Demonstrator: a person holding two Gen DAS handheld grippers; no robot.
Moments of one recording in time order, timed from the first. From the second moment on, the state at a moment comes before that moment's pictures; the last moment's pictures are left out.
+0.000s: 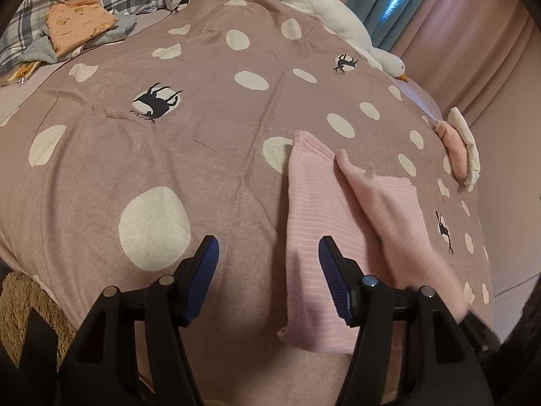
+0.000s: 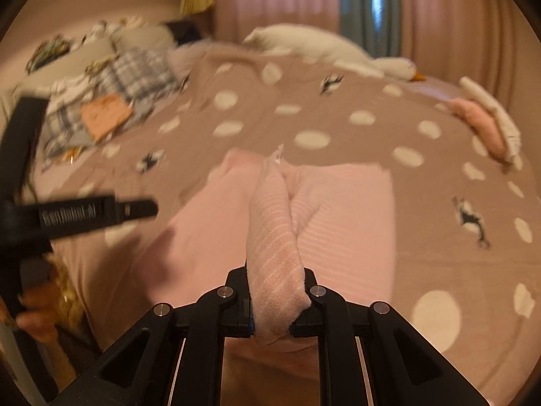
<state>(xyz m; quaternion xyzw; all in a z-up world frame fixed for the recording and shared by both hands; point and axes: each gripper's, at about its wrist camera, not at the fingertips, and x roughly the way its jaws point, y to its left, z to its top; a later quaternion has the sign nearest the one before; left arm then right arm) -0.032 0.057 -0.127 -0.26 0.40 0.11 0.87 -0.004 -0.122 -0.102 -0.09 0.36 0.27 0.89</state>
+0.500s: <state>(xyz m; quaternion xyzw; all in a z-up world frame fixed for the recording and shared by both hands) -0.033 0.058 -0.122 -0.26 0.39 0.10 0.88 -0.003 -0.138 -0.106 -0.05 0.41 0.32 0.85</state>
